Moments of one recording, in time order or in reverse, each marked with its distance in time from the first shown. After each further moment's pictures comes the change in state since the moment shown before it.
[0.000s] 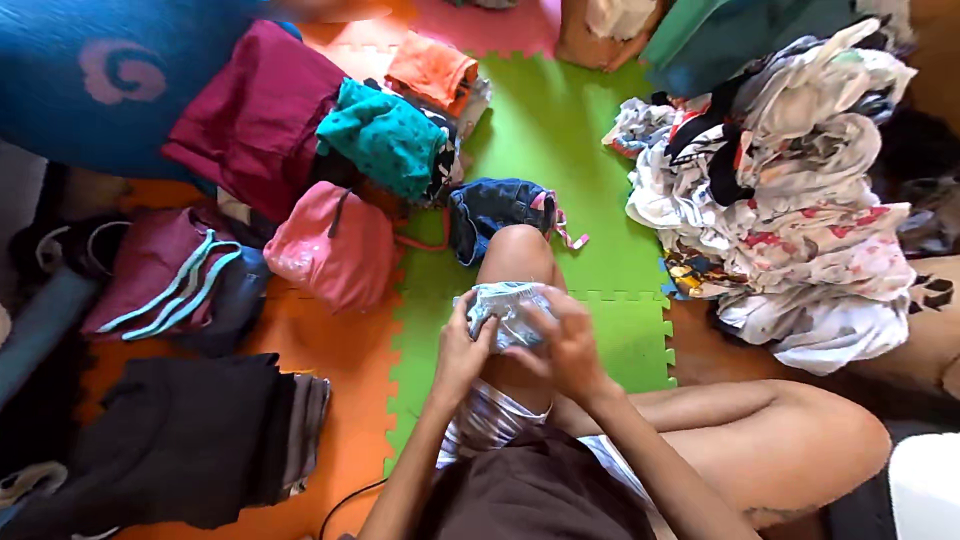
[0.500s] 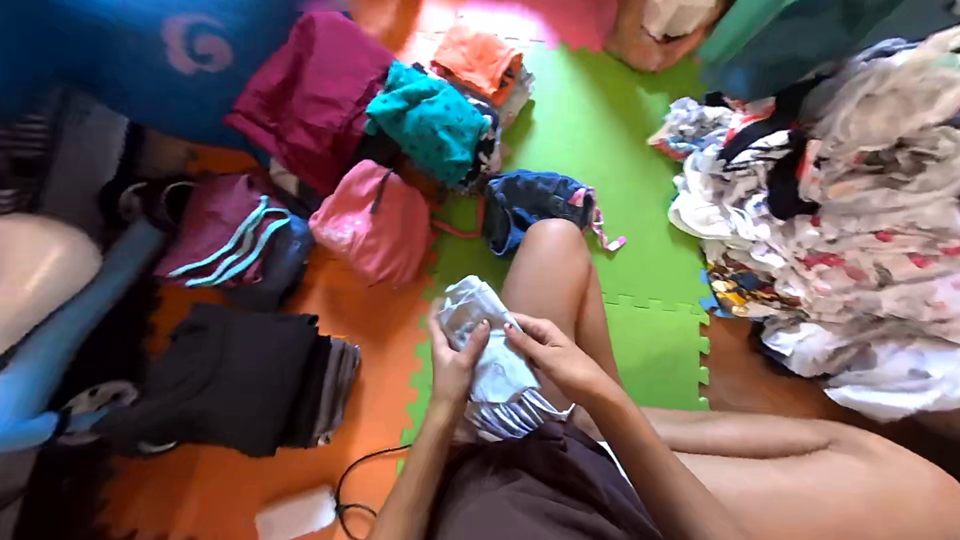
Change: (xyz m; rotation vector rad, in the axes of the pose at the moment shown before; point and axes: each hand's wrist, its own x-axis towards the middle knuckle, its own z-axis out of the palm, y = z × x) left_hand -0.067 0.003 -0.028 -0.664 0.365 -0.235; right_hand 0.044 -0.069 -0.010 1.362 -0.659 0.552
